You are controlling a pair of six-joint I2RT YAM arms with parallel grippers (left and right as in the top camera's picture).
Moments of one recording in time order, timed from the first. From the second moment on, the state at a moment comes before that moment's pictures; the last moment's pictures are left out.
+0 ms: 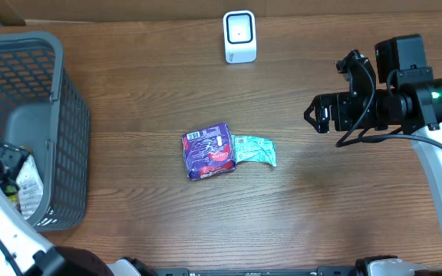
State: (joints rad) left arm 0.80 1.51 1.54 -1.31 -0.12 -0.47; right arm 0.13 1.47 1.58 -1.27 -0.36 0.01
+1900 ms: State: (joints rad) left arm 0.80 1.67 1.33 -0.93 0.14 -0.20; right arm 0.13 1.48 1.57 -1.29 -0.36 0.01
